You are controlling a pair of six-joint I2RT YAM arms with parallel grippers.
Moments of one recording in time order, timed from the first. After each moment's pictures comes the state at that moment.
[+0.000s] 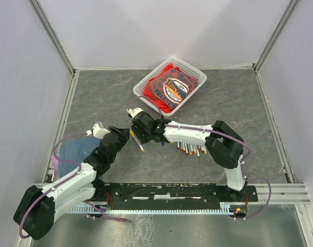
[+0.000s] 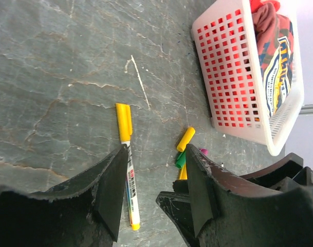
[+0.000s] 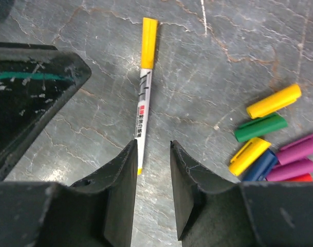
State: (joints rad) left arm -0.57 0.84 0.22 0.18 -0.48 -1.13; right arm 1.04 1.96 1.41 -0.30 0.15 0.34
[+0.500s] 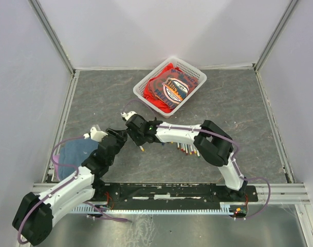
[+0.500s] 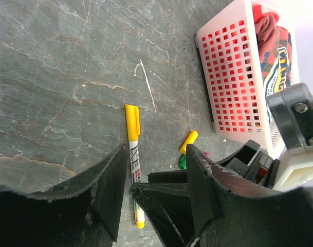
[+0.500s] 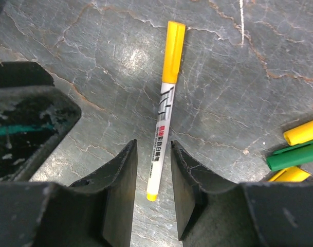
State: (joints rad) left arm -0.57 0.75 0.19 0.12 -0.52 -1.16; right arm 1.06 2.10 1.52 -0.33 0.13 0.34
